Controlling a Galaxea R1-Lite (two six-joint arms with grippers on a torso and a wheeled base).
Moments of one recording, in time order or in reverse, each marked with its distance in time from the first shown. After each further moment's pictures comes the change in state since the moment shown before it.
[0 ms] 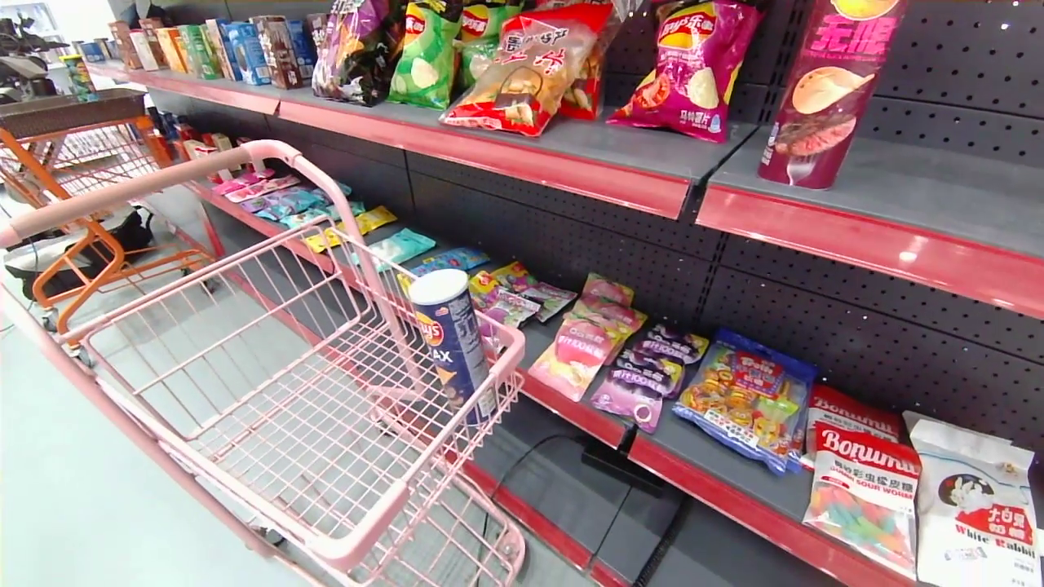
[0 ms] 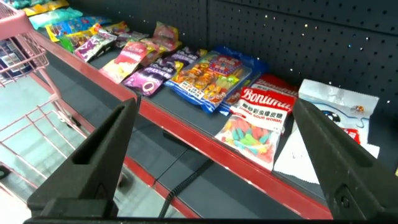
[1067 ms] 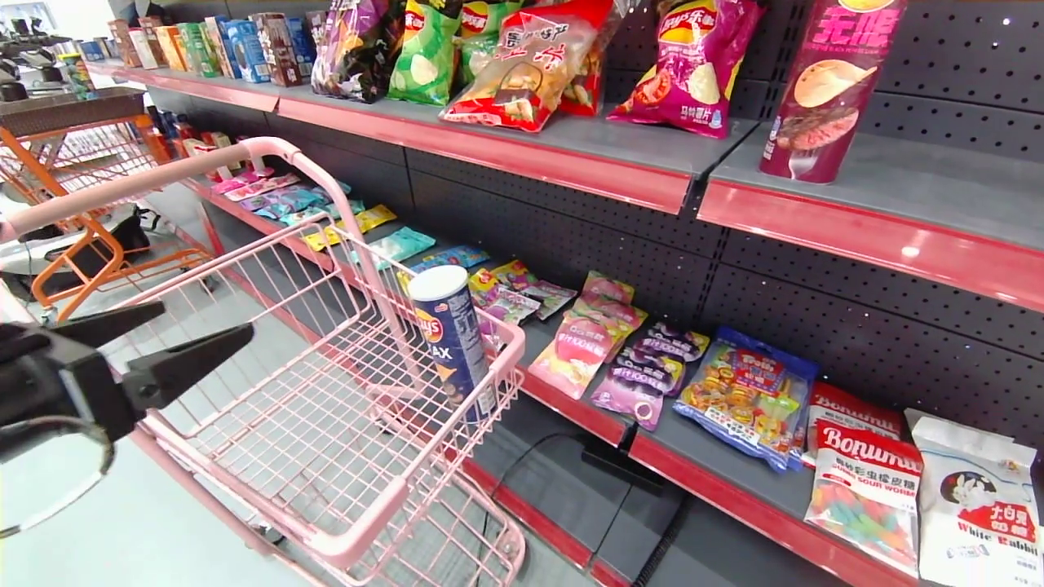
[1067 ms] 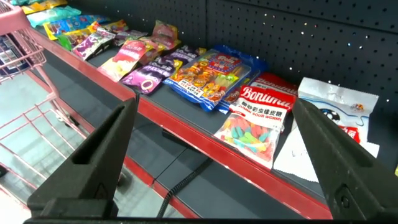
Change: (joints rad) left arm -0.071 1.117 -0.539 -0.402 -0.323 -0.018; right arm 0.000 0.000 0.000 0.000 -0.002 -0.005
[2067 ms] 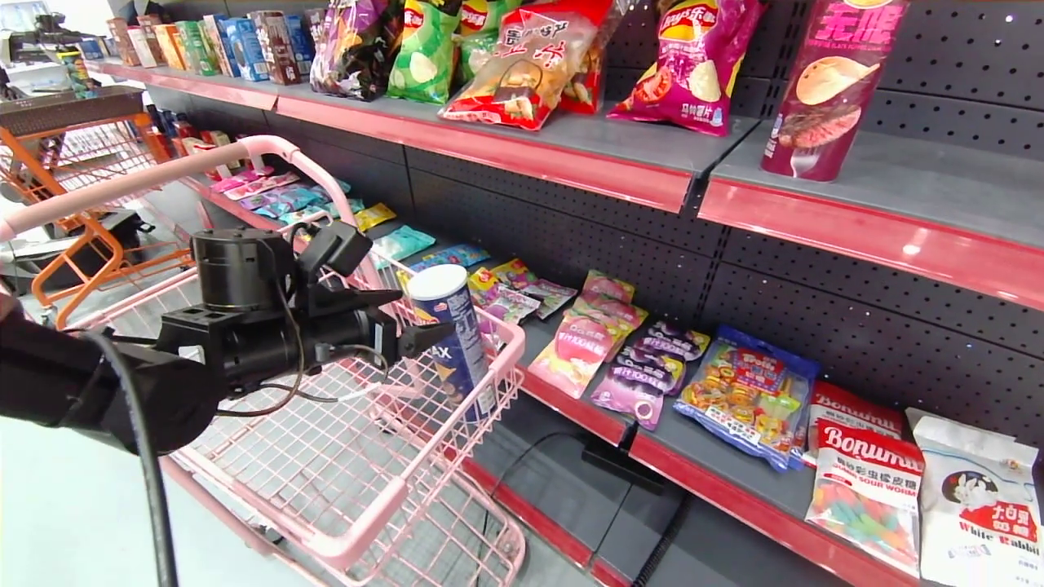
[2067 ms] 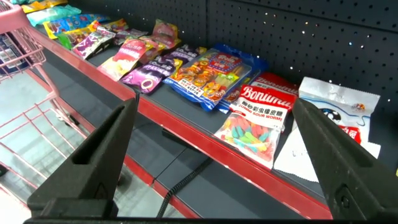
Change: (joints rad) left arm -0.202 0.744 -0.272 -0.354 -0.118 0.103; right arm 0.000 0.000 0.000 0.000 0.002 -0.001
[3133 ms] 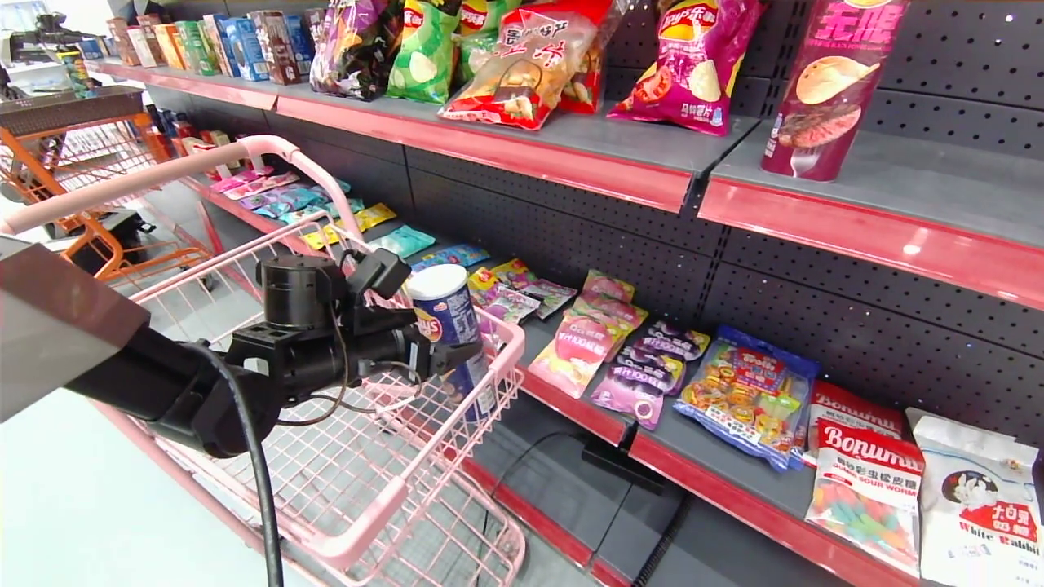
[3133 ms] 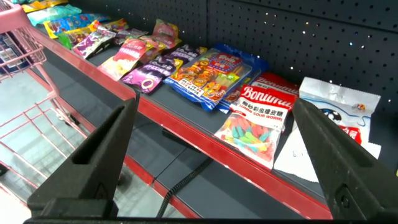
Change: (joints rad) left arm -0.040 0.148 -0.030 -0.095 -0.007 -0.003; right arm 0.000 0.000 0.000 0.000 0.002 -0.001
